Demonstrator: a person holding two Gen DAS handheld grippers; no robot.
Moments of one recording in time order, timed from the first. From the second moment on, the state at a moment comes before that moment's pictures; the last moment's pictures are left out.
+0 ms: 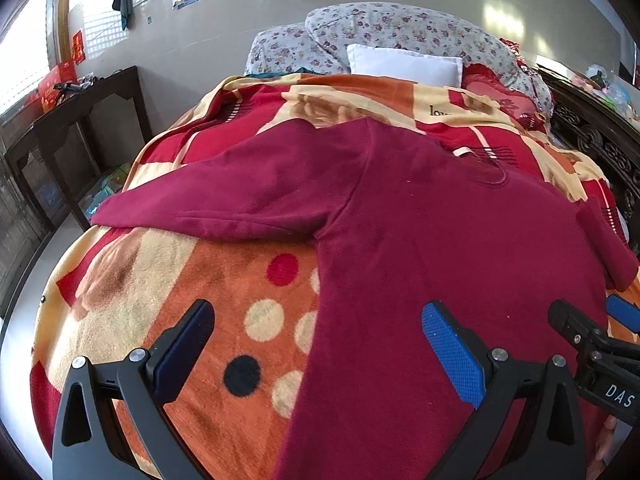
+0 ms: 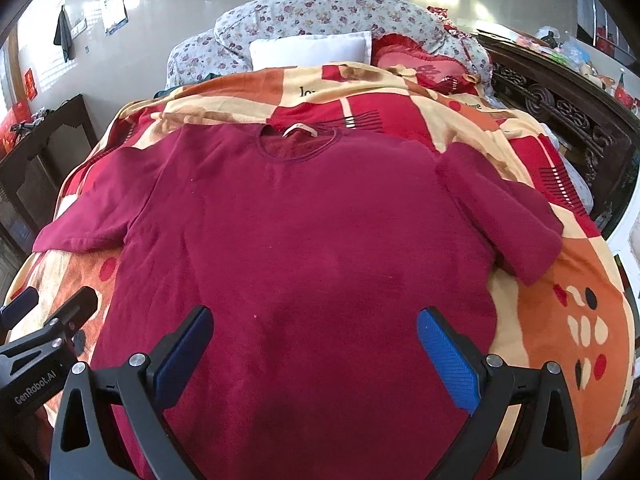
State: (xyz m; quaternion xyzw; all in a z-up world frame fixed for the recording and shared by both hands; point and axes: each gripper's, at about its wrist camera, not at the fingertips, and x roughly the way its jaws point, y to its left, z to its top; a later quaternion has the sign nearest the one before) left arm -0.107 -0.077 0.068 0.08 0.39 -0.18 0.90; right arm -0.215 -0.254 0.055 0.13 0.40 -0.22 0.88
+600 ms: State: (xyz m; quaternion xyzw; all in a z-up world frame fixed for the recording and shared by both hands) left arm 0.052 0.114 0.060 -0.11 0.42 -0.03 0.90; right arm -0.176 -0.227 0.044 0.13 0.41 -0.16 0.89
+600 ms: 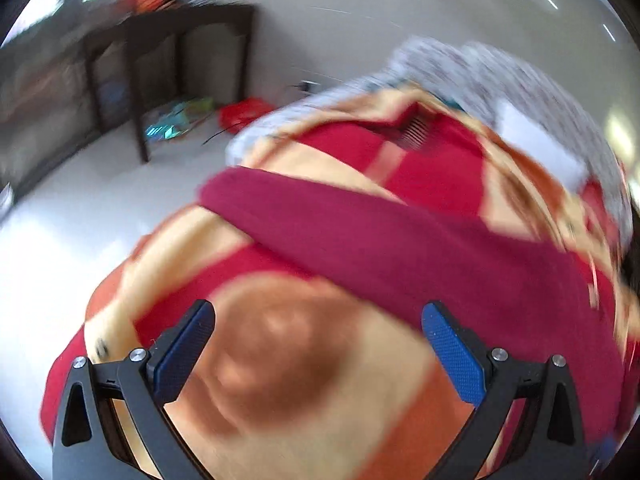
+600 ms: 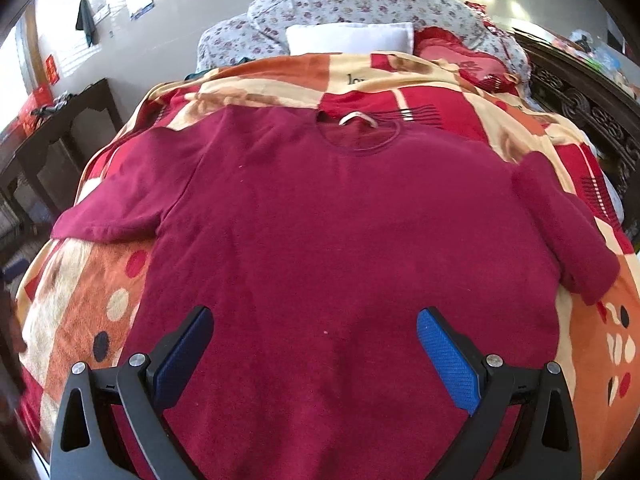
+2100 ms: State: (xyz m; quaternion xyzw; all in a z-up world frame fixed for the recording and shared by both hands) left arm -0.053 -0.184 0.081 -0.01 0.40 -0.37 0.84; right arm -0.239 -0.327 0.069 0.19 0.40 -0.20 0.88
